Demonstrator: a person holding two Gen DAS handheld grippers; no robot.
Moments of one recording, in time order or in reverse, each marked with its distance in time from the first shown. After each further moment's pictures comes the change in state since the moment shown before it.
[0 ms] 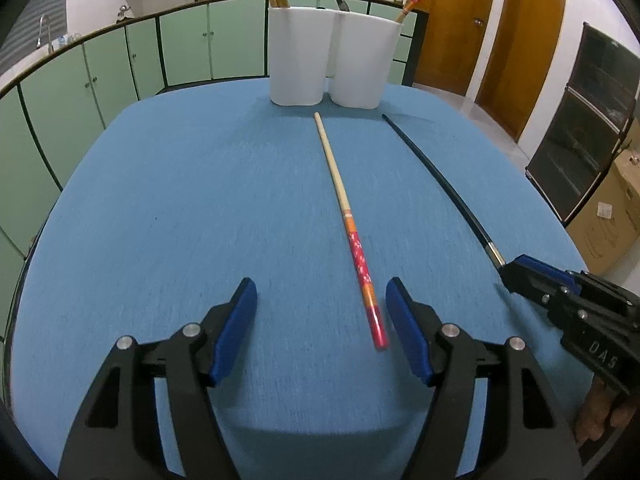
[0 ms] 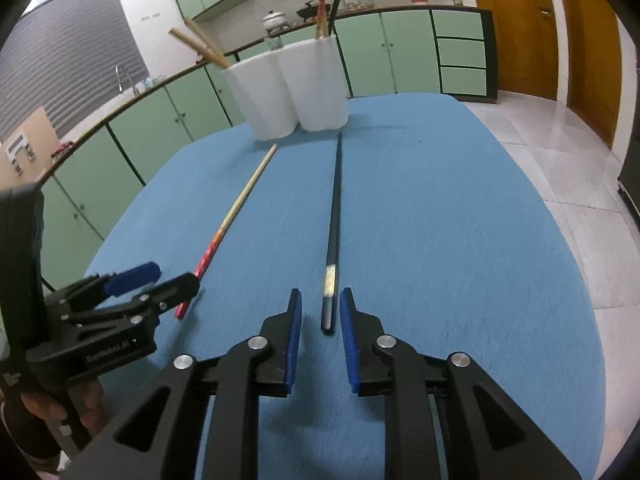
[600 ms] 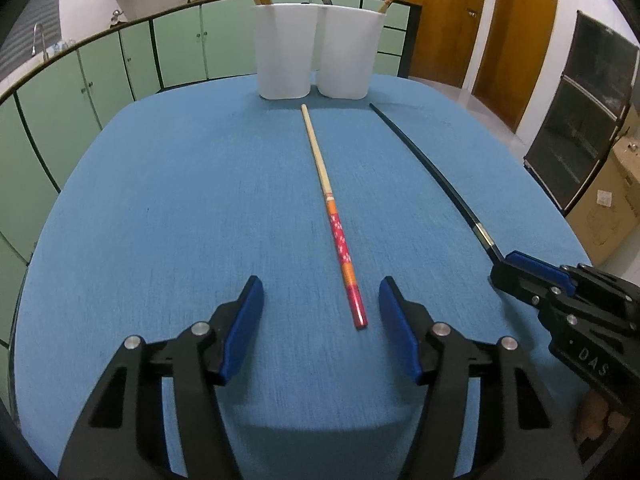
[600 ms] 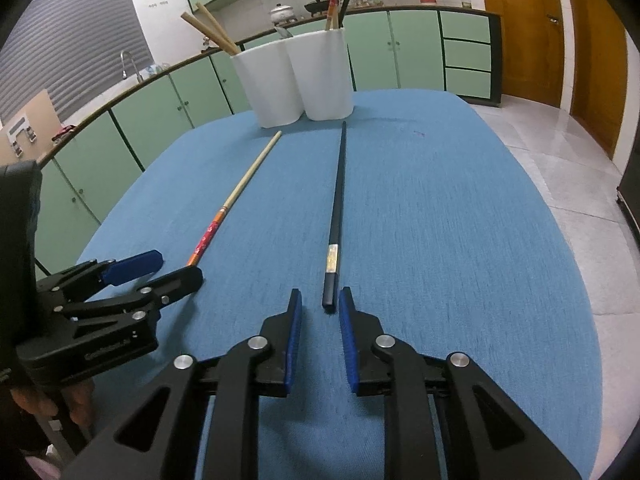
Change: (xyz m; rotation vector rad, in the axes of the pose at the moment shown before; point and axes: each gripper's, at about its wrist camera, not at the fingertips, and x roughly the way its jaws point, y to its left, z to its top) left arm -0.005 -0.010 -0.010 0.025 0.008 -0.003; right arm -0.003 -0.001 -0.008 -0.038 0.011 -0.001
